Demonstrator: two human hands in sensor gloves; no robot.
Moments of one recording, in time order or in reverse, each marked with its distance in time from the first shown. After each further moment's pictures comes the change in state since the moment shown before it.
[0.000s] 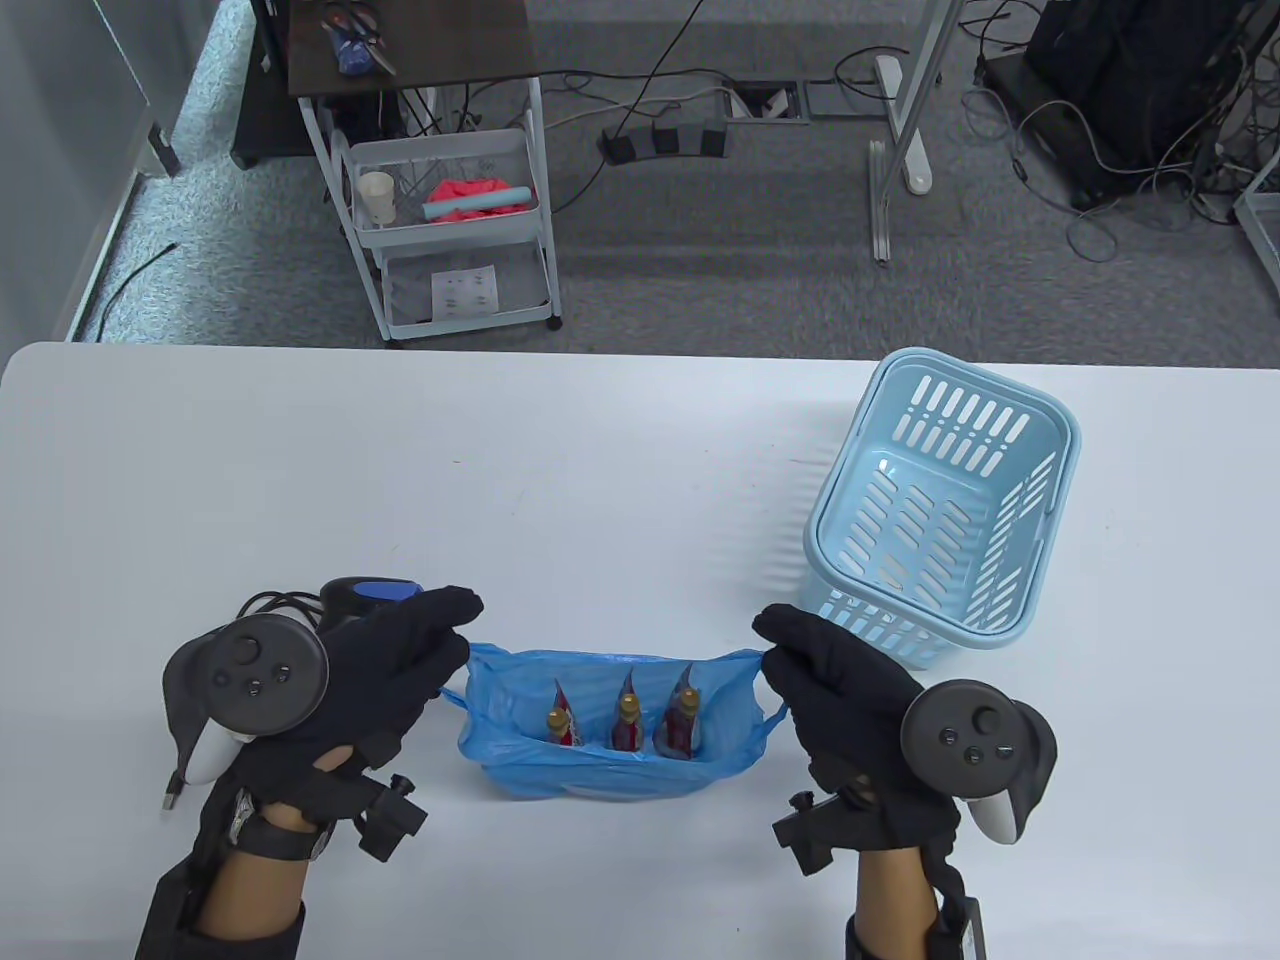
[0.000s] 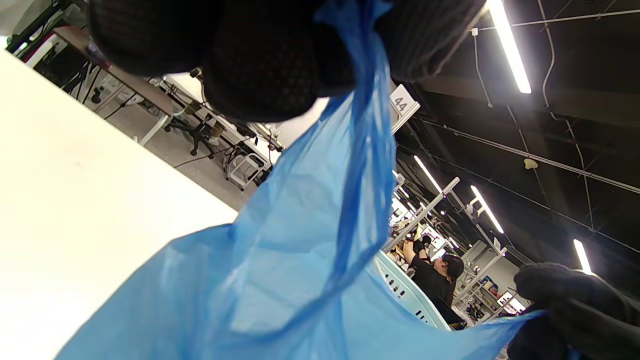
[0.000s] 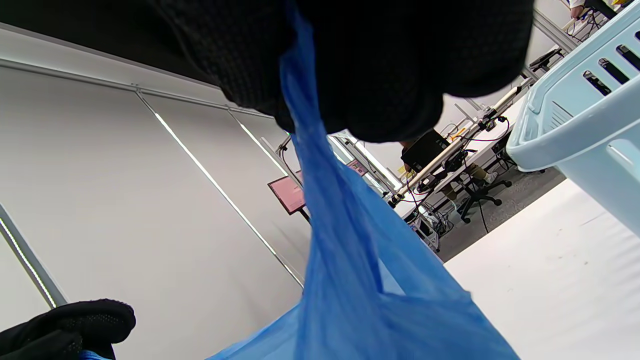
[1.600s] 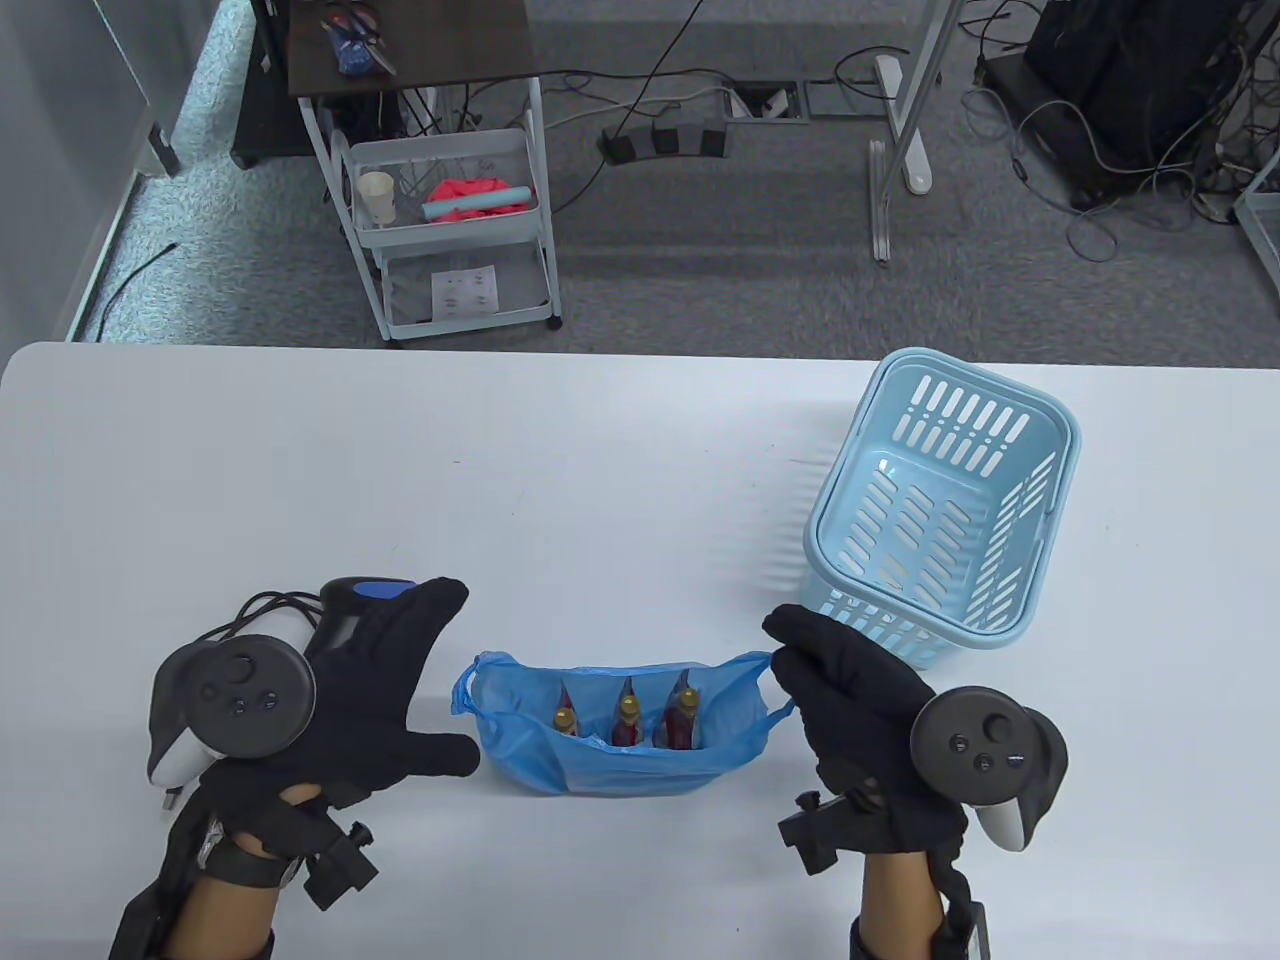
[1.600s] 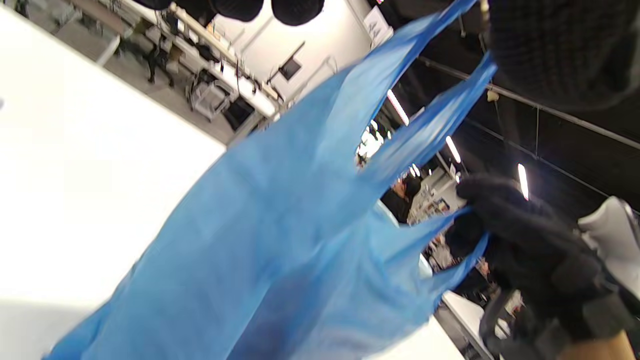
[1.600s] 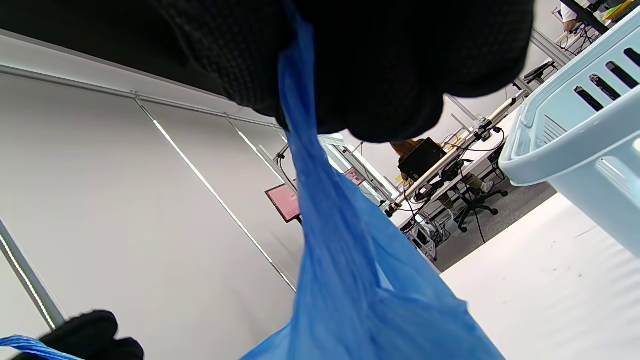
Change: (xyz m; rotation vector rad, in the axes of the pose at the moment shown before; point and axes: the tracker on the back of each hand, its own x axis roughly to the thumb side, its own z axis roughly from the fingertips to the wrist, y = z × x) left_hand -0.019 -0.017 0.014 -0.301 -0.099 0.044; right_hand -0.001 -0.006 0.003 -0.027 0.004 0.008
